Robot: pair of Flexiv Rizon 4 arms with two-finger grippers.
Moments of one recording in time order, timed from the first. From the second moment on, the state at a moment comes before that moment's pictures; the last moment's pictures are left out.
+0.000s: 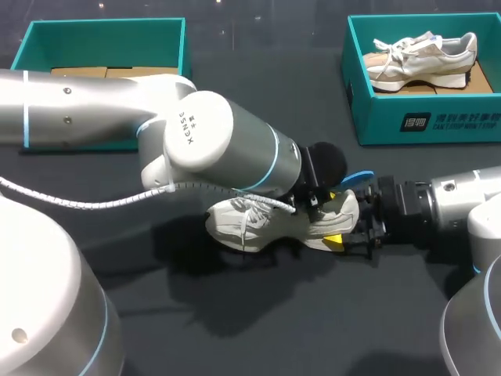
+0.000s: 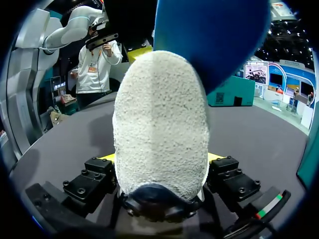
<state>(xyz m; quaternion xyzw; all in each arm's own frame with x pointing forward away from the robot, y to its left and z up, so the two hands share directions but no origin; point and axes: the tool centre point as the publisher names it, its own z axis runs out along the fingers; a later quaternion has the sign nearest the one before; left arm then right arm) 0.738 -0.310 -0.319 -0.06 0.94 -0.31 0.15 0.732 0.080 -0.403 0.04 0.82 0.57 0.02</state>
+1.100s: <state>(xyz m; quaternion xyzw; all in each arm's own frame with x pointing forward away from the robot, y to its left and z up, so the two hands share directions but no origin) 0.694 -0.361 -0.176 -0.07 0.91 -0.38 -0.16 0.732 0.081 -0.403 0.04 0.82 0.57 0.02</state>
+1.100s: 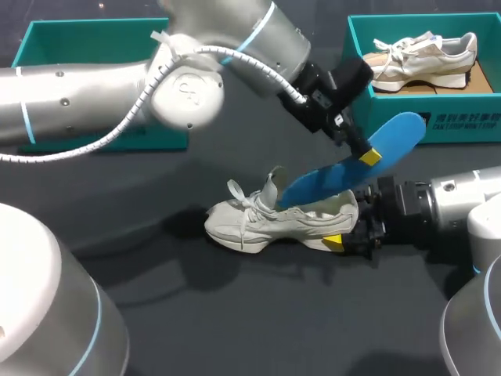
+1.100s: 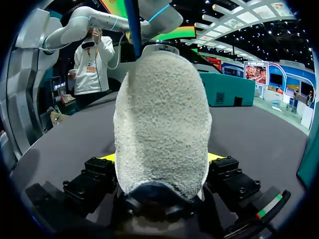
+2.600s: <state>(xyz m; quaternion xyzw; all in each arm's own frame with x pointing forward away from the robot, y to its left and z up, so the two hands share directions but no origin) 0.676 -0.310 -0.013 -0.10 0.78 -0.60 -0.14 0.732 0.081 -0.403 0.04 0.82 0.57 0.02</state>
